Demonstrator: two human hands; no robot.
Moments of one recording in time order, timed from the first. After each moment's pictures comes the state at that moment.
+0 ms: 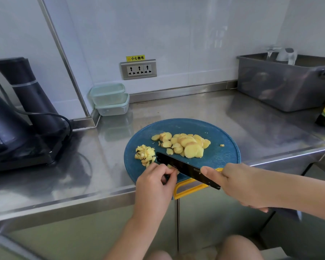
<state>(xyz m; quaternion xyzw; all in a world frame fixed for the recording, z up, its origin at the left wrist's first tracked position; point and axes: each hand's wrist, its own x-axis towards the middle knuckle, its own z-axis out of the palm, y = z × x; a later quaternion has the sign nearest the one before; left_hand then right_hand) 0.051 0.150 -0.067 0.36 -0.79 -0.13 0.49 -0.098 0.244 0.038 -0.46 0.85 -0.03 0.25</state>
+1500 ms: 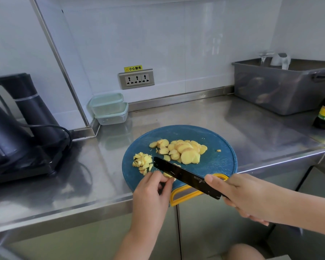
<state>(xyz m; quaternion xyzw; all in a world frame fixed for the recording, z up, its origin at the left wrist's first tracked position) 0.049 0.154 -0.071 0.37 -0.78 -0.09 0.50 -0.111 0.266 0.031 -0.50 0.79 -0.09 0.33</state>
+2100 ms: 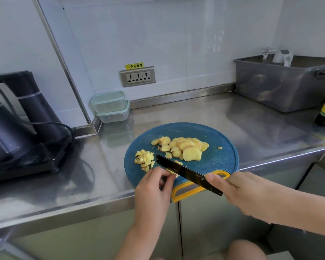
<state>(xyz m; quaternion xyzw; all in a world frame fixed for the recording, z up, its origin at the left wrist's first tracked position) 0.049 0.156 -0.068 0.37 -0.78 -0.12 0.50 -0.109 0.266 0.024 -0.54 0.79 -0.07 0.27</state>
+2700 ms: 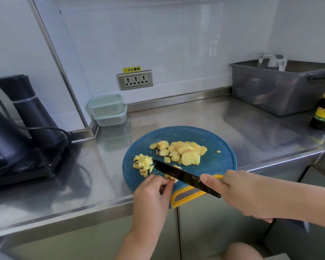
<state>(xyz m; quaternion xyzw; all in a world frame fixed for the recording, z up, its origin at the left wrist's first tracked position) 0.051 0.151 -0.071 0.35 -0.78 -0.12 0.49 -0.101 0.256 0.040 -0.50 0.82 -0.06 0.26</state>
